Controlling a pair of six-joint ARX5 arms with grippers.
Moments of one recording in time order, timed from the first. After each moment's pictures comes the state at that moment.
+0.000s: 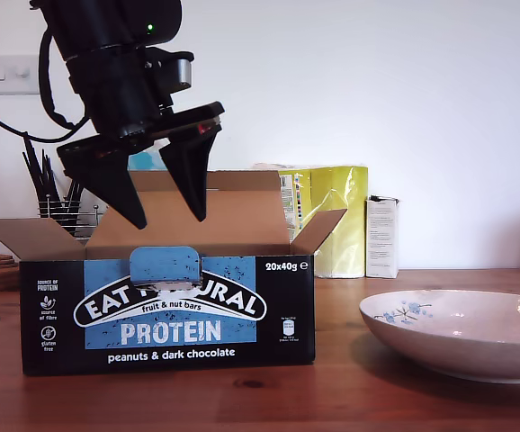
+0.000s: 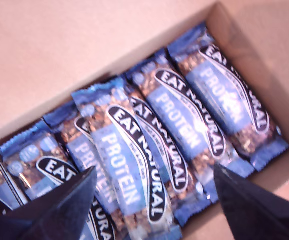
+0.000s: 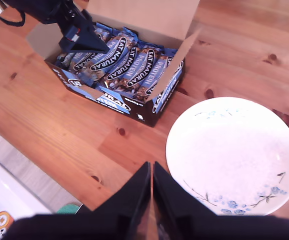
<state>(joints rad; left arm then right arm) -0.56 1.68 1.32 -0.71 0.03 -0.16 0.49 0.74 1.02 -0.99 -0.18 0.00</state>
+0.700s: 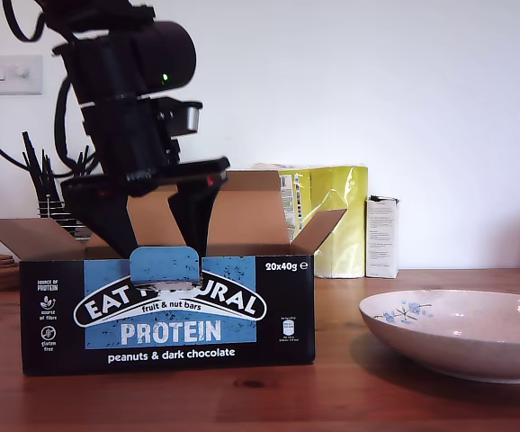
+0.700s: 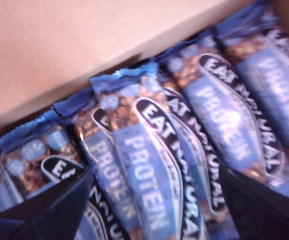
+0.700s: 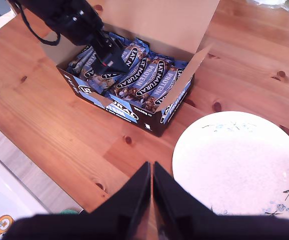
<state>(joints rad) -0.56 1.80 1.32 -0.66 -0.03 -0.18 0.53 0.74 1.02 -0.94 -0.17 0.00</state>
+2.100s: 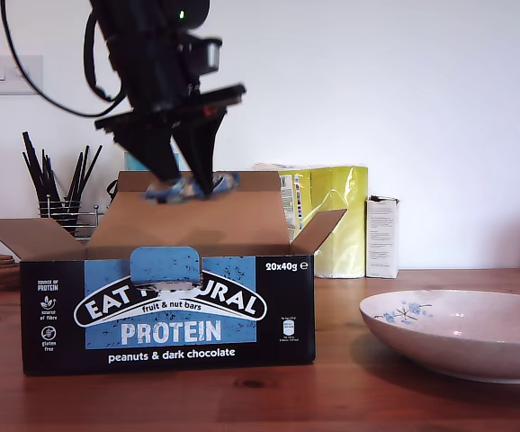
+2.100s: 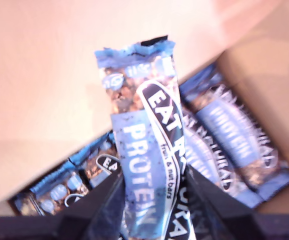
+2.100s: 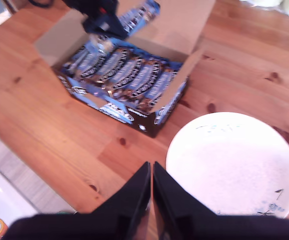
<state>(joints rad) -0.57 1.82 1.63 -0.89 0.02 -0.08 0.53 0.74 1.02 -0.94 -0.14 0.00</state>
